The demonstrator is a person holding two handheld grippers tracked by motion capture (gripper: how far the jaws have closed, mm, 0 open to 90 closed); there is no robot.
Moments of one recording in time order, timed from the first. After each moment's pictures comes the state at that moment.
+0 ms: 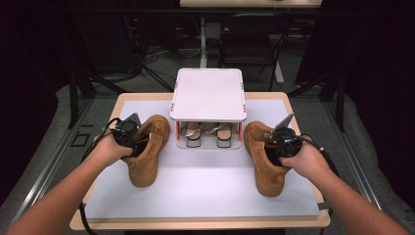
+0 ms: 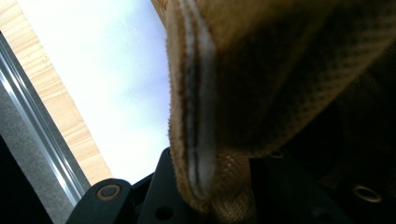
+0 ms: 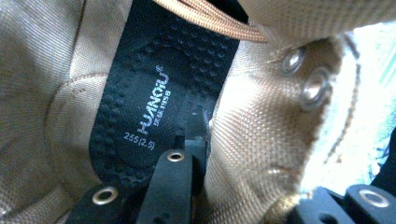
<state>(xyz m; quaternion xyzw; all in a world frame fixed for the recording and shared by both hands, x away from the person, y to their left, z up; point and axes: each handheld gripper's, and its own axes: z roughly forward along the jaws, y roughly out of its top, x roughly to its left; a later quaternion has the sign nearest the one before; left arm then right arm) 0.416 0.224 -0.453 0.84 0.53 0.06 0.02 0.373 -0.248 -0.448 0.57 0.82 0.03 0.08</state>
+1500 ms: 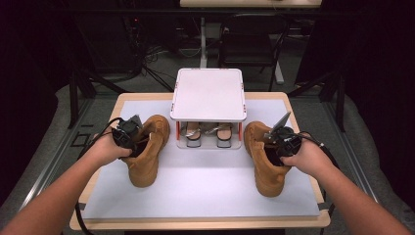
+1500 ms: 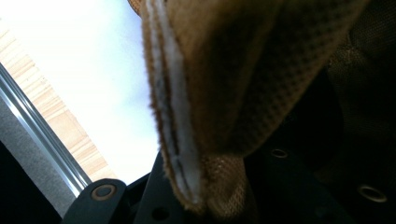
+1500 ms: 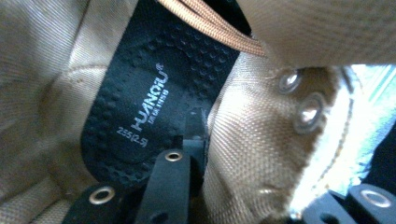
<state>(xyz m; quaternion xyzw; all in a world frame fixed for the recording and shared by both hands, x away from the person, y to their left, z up) 0.417 0.226 -0.452 0.87 0.48 0.05 0.02 0.379 -0.248 -0.446 0.52 0.85 0.02 0.08</state>
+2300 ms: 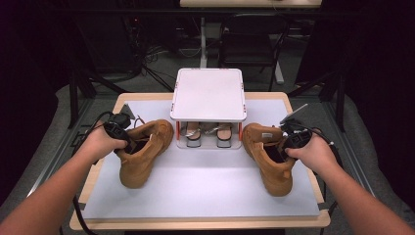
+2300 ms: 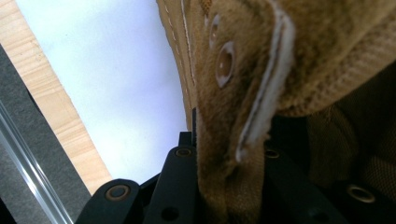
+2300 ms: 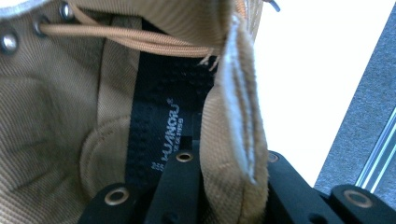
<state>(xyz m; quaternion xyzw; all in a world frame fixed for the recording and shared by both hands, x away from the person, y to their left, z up) 0.423 0.241 -0.427 0.83 0.55 0.01 0.06 0.385 -0.269 -0.425 0.60 0.79 0.08 0.04</state>
